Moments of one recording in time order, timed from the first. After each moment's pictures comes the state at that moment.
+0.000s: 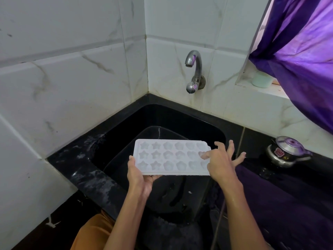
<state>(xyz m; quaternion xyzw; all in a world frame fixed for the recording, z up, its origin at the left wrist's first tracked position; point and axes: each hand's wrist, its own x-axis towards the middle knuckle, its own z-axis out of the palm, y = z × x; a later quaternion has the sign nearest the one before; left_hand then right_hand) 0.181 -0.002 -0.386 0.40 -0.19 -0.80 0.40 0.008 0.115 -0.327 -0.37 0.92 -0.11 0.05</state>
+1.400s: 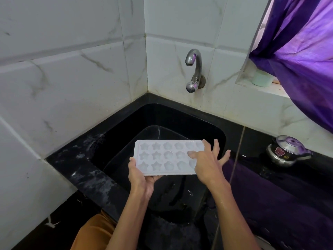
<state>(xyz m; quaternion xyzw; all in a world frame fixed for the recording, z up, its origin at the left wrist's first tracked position) 0.178 0.003 -0.386 0.41 -0.18 -0.79 0.42 0.032 0.100 -0.336 -0.44 0.89 -0.11 0.04</state>
